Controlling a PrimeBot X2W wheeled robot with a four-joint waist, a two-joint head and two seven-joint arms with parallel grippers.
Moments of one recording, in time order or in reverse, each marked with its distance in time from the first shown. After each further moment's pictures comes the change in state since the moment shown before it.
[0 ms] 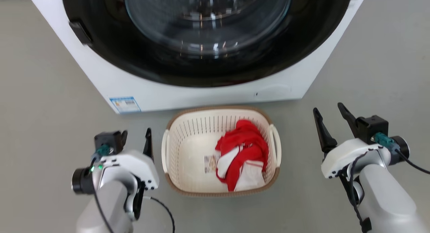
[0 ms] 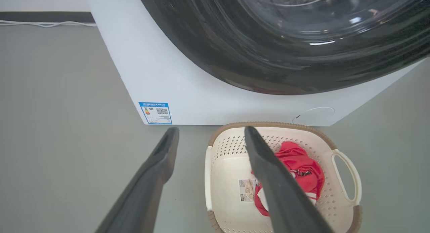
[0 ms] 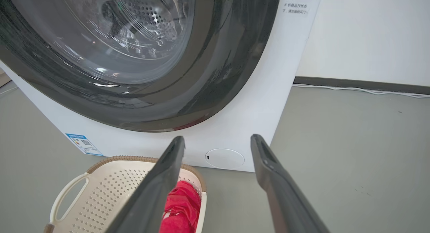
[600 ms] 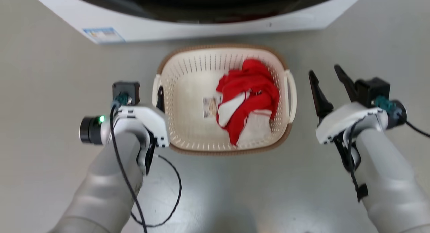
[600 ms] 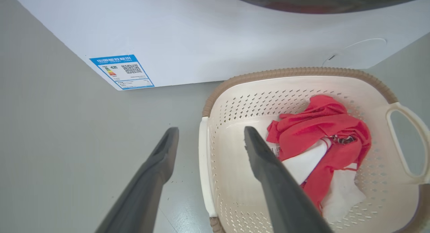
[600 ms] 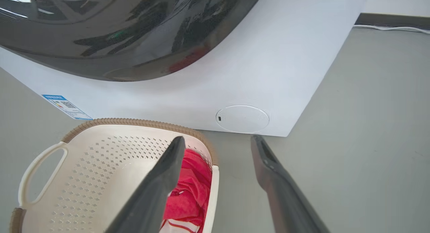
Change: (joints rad) left arm -0.316 -0.045 -0.208 0.228 -0.072 0.027 0.000; right arm -0.186 0.009 0.046 0.061 0.051 0.000 0.000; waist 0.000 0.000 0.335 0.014
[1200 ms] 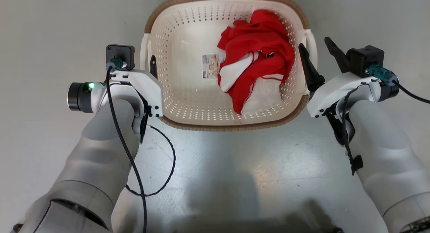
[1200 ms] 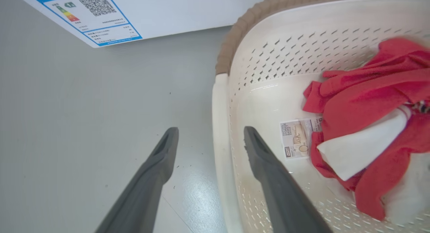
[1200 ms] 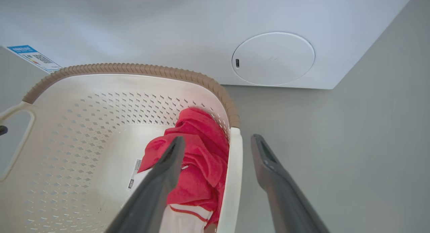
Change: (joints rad) left arm -0.211 -0.028 -0.085 0.202 -0.036 -0.017 0.004; right arm -0.179 0.006 0.140 0.127 0.124 0.000 0.000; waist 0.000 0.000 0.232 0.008
